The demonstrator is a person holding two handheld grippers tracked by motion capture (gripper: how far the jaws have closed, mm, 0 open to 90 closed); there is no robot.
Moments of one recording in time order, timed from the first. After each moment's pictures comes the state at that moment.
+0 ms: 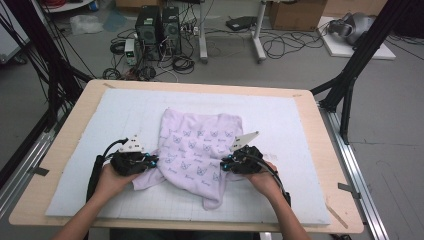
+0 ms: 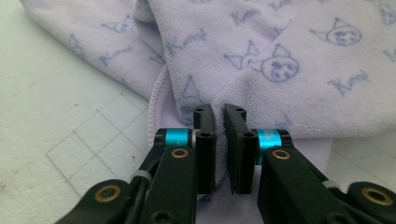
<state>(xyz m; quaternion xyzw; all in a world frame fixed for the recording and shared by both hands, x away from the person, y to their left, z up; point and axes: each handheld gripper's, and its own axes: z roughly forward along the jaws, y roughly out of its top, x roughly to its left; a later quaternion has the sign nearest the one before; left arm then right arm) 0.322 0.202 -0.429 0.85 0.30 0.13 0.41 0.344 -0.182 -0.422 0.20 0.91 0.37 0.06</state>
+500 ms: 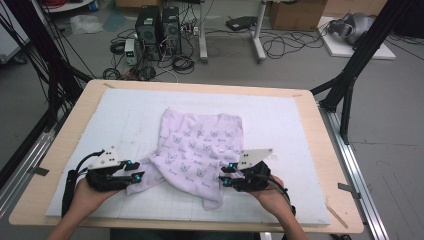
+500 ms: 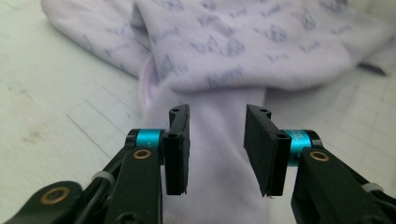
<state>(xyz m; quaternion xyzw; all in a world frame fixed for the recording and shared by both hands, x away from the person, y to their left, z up) 0.264 0.239 -0.415 0.85 0.28 0.13 0.43 0.283 -0.186 -0.402 0.14 0.89 0.43 0.08</state>
